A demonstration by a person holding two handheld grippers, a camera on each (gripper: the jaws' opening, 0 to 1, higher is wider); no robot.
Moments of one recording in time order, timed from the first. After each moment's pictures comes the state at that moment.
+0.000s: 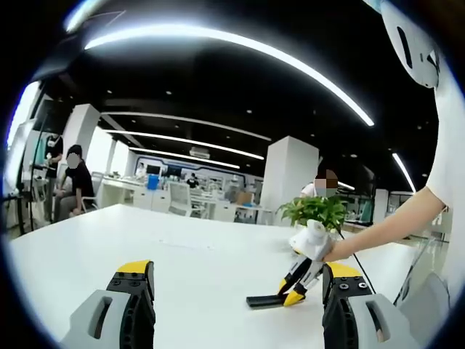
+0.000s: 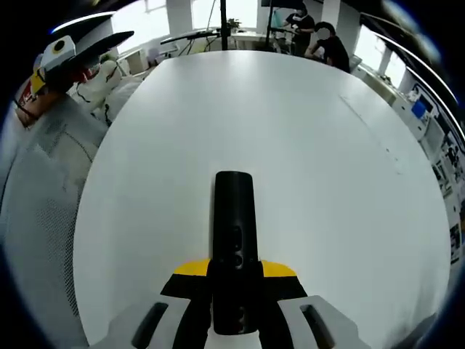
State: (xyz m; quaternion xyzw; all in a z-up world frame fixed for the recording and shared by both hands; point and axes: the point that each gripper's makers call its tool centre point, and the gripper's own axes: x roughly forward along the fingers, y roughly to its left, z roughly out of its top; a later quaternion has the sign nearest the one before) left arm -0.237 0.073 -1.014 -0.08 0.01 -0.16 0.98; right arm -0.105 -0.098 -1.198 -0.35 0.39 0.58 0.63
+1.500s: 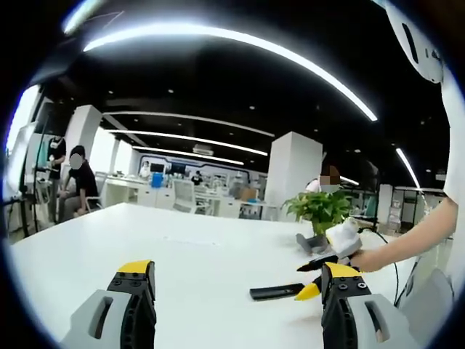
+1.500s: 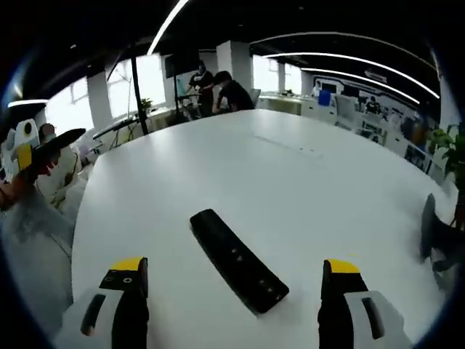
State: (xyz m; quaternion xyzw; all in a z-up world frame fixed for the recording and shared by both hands) left arm -0.235 0.076 -1.022 -0.07 0.03 -0.15 0.99; right arm -0.102 -0.122 -1.155 -0.12 0.28 0.42 0.85
